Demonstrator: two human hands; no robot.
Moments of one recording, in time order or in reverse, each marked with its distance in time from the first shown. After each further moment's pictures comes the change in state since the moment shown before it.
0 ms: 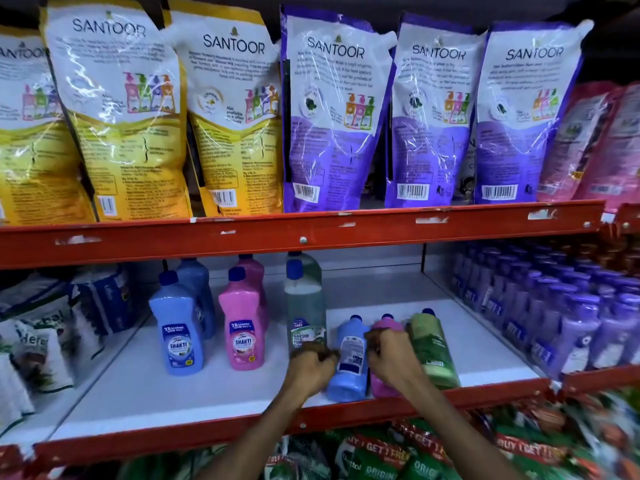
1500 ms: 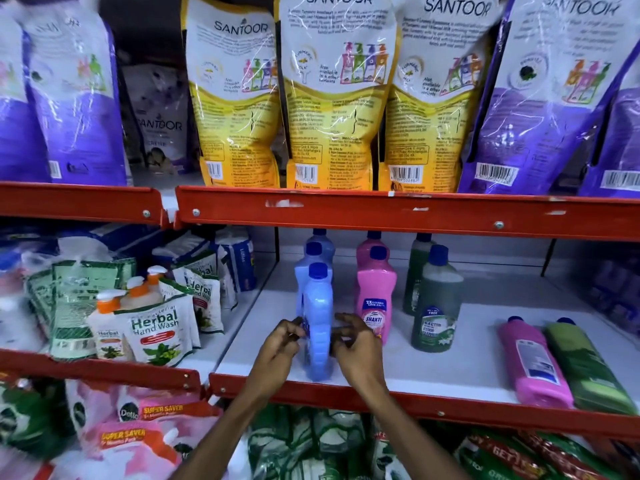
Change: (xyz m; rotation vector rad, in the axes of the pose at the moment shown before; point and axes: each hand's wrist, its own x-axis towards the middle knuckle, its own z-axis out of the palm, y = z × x) left_hand -0.068 -0.209 -0.188 -0.507 0.208 0.068; right_hand -0.023 -0.214 0.180 0.722 0.005 -0.071
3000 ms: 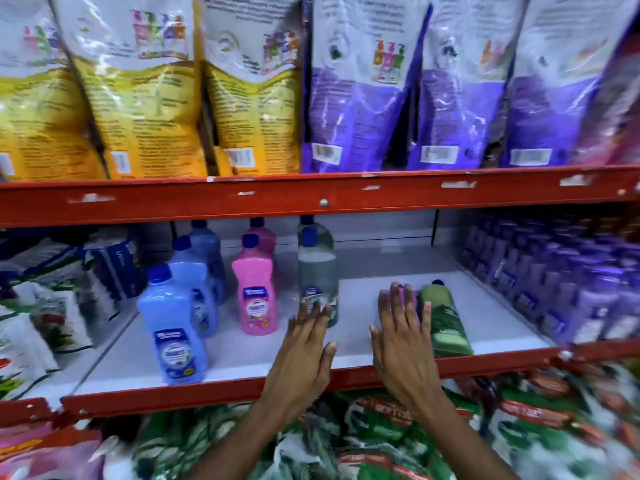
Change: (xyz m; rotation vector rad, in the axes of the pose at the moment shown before) left_hand -0.025 0.060 0.226 0.811 -0.203 0.461; right_hand -0.036 0.063 -0.252 -1.153 0.141 -0.136
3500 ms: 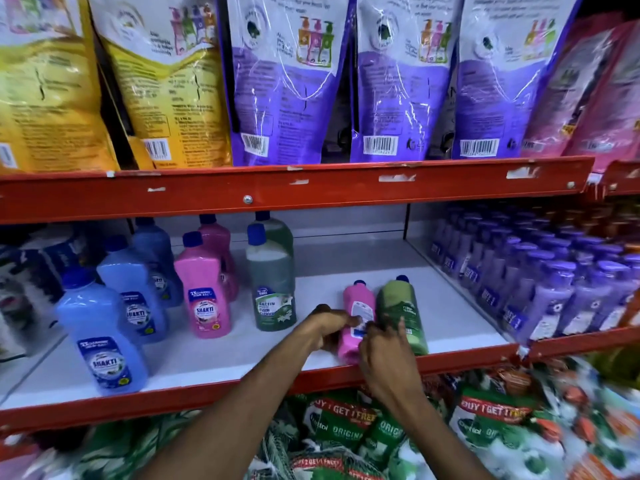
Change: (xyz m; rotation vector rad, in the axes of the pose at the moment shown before) left_hand 0.134 0.076 0.066 -0.914 -0.561 -0.844; right_hand -0.004 0.059 -0.001 0.156 -0.227 0.083
